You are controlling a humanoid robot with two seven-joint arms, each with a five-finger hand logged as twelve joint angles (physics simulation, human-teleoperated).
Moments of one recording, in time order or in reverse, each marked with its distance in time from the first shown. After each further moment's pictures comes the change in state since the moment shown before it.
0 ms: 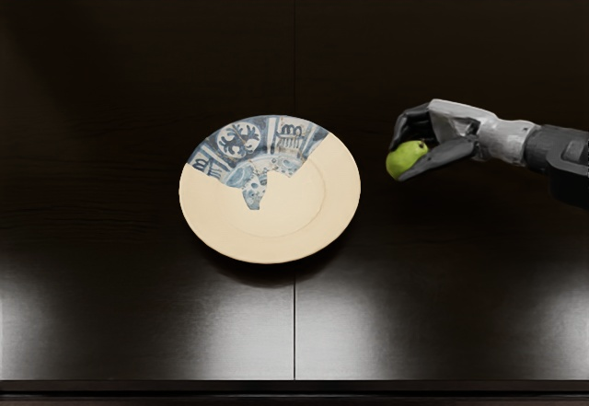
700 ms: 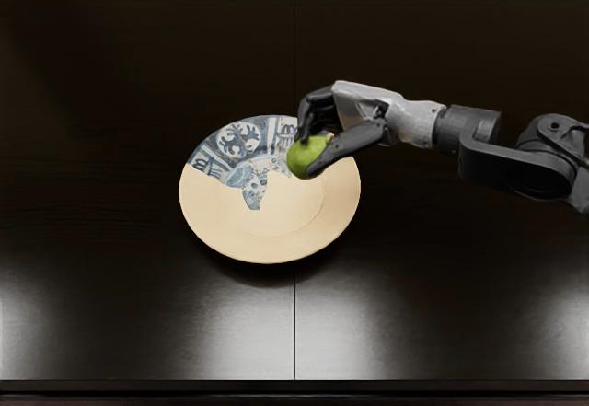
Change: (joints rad) left arm 0.000 0.000 0.000 0.000 0.000 0.000 0.000; right arm 0.096 0.234 0.011 0.019 0.044 -0.007 -0.028
